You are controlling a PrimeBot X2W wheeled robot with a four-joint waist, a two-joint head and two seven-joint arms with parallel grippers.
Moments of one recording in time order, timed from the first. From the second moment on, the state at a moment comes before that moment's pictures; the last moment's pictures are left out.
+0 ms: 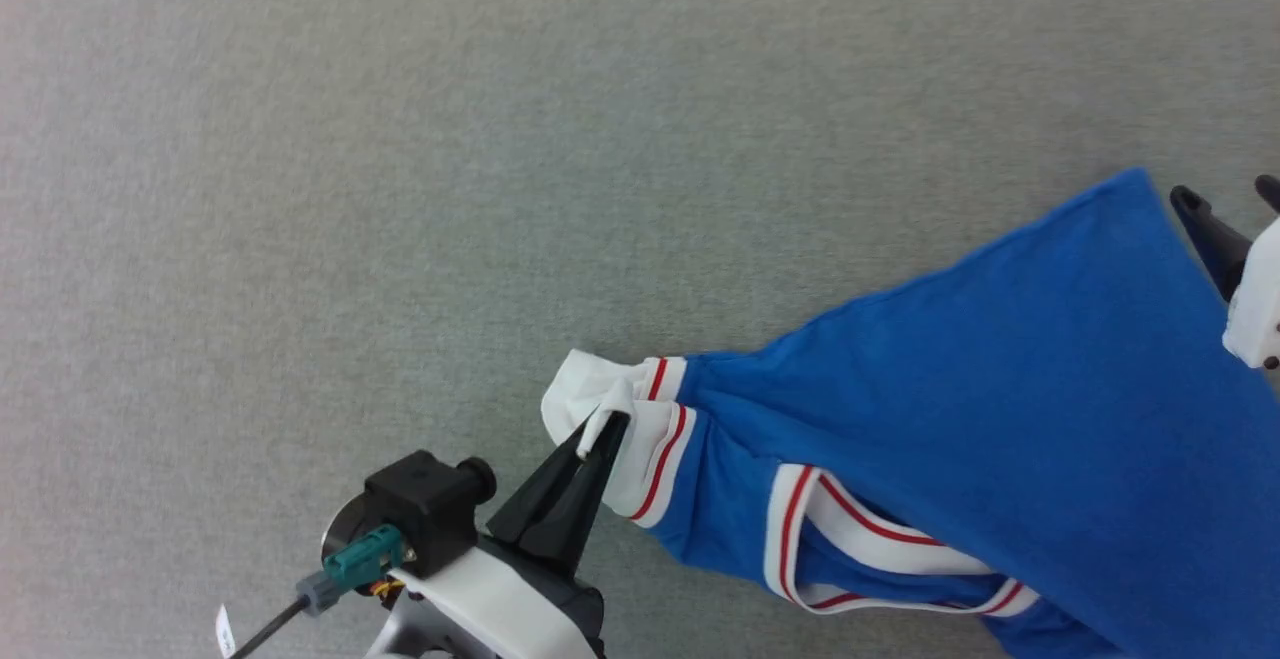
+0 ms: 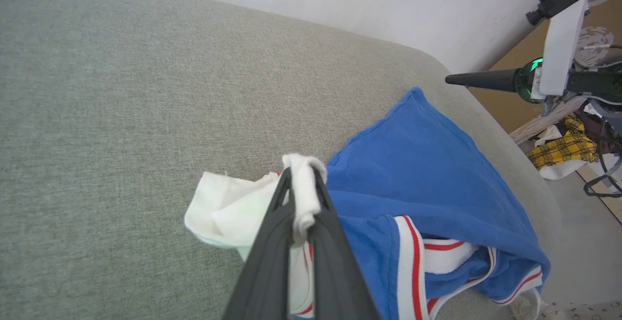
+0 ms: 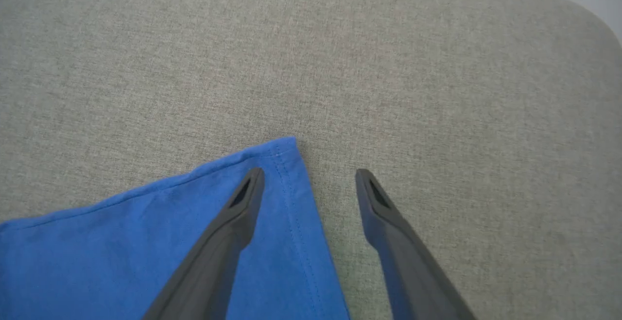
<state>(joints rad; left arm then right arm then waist) -0.19 0.54 -0.77 -0.37 -0.73 0.33 -0.05 -0.43 -0.39 -0.11 0.02 0.36 0.13 0.76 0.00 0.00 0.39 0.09</state>
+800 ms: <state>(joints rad) -0.23 0.52 -0.76 -0.32 -0.73 0.32 -0.08 -0.49 -0.42 -0.06 0.13 0.42 0.13 0.77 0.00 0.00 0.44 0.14</state>
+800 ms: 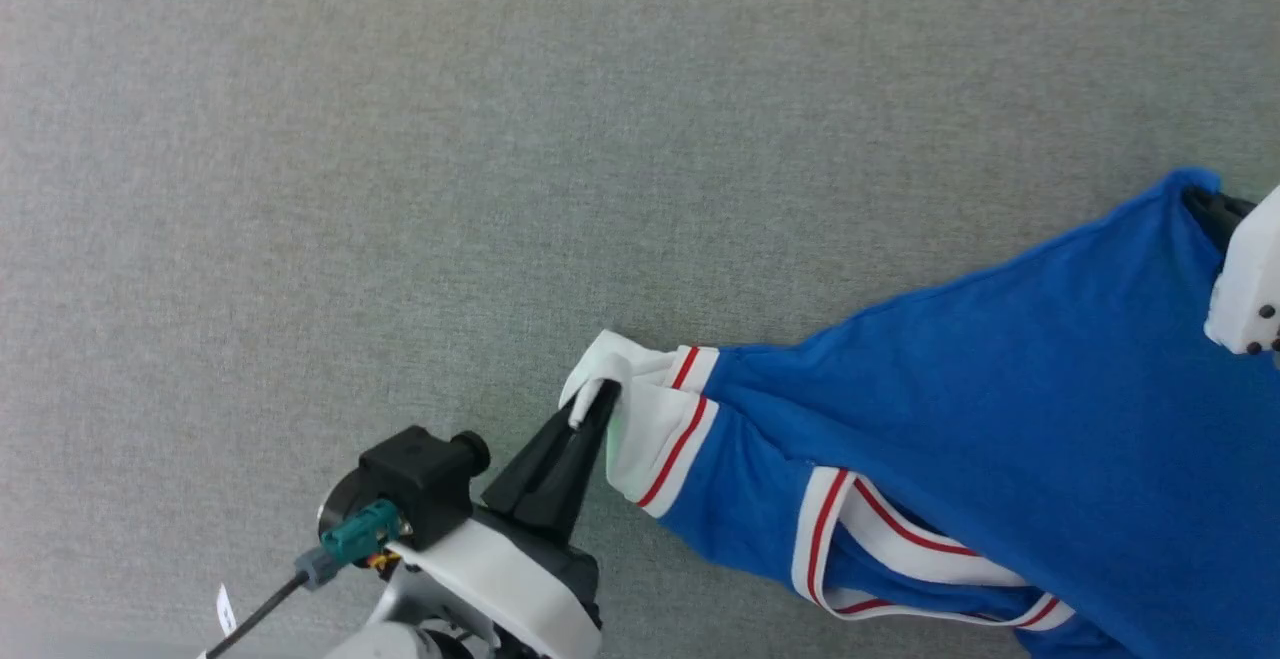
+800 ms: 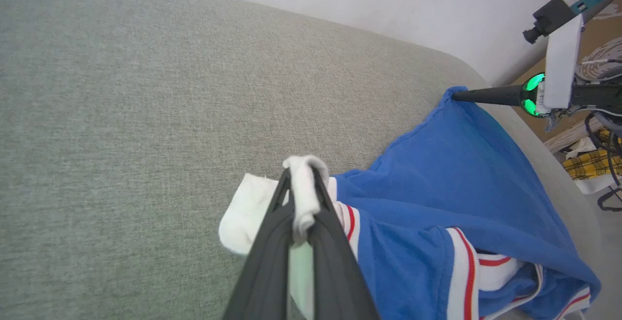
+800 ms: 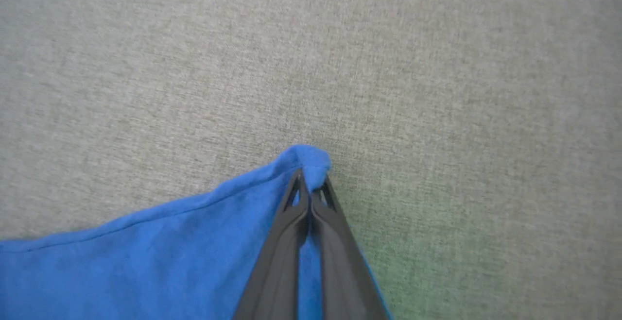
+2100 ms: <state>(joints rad) -1.24 0.56 -0.64 0.41 -0.60 0.01 0.16 -1.14 -0.12 -0.05 0.54 0.23 0.13 0.33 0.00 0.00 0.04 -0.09</state>
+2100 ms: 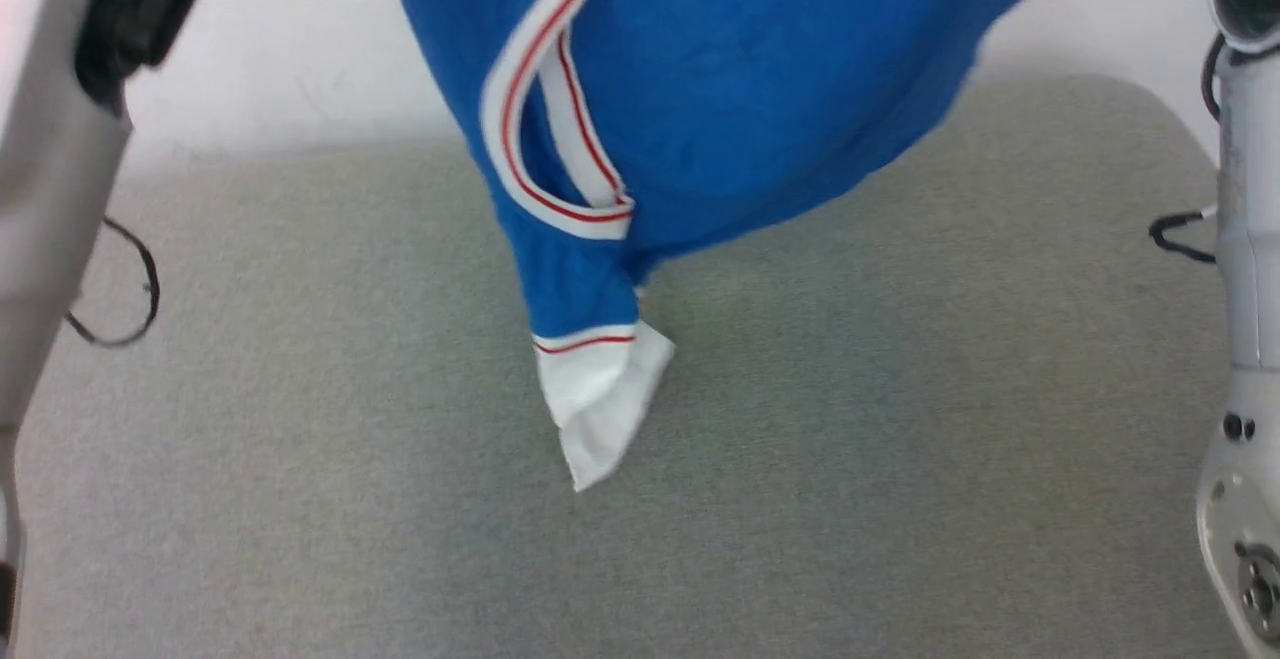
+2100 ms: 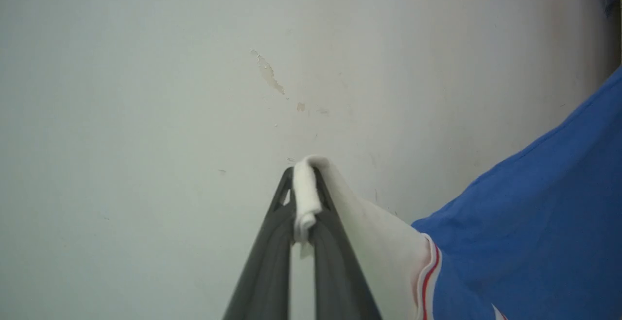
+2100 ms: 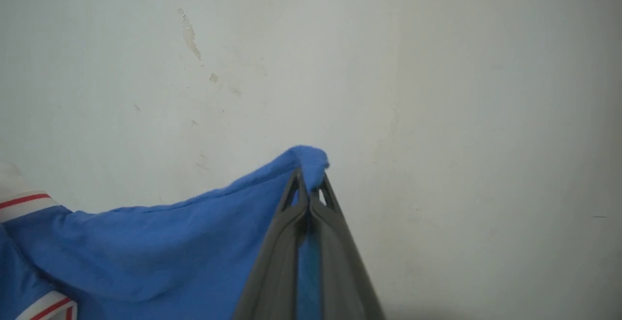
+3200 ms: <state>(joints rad) -1.93 0.43 -0.67 0.58 -0.36 0.07 -0.05 -1.66 -0.07 -0.12 0.77 0.09 0.13 0.15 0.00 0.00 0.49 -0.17</state>
